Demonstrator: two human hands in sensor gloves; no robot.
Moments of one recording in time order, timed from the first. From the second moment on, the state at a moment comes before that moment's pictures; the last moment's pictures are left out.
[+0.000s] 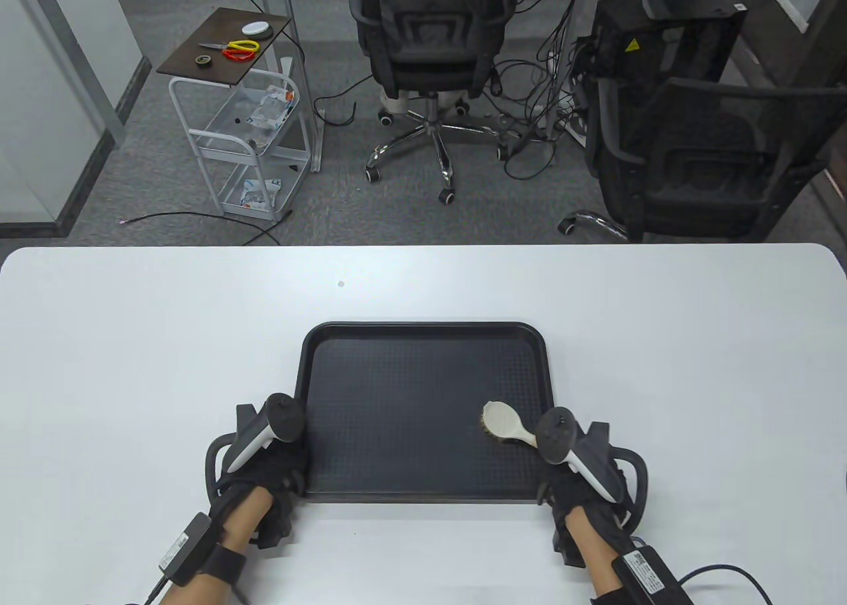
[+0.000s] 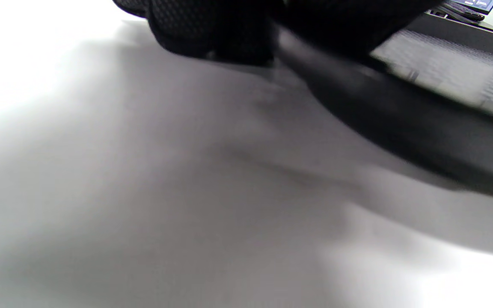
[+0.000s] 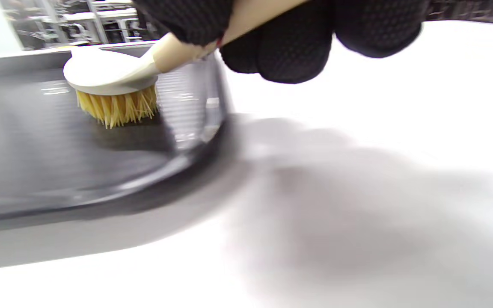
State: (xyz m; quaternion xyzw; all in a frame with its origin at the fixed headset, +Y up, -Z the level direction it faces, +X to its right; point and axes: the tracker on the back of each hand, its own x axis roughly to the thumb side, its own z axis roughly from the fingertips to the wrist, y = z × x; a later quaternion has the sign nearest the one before) left_hand -0.265 -0.800 -0.345 -0.24 0.04 0.08 0.97; right_hand 0.184 -0.742 -0.286 -0.12 0.10 0.98 0.06
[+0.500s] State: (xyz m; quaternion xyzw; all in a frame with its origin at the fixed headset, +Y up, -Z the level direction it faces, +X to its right) left_hand -0.264 -0.800 -0.345 -0.23 0.04 0.07 0.97; right_hand 0.056 -0.711 -0.282 0.05 0.04 0.99 0.08
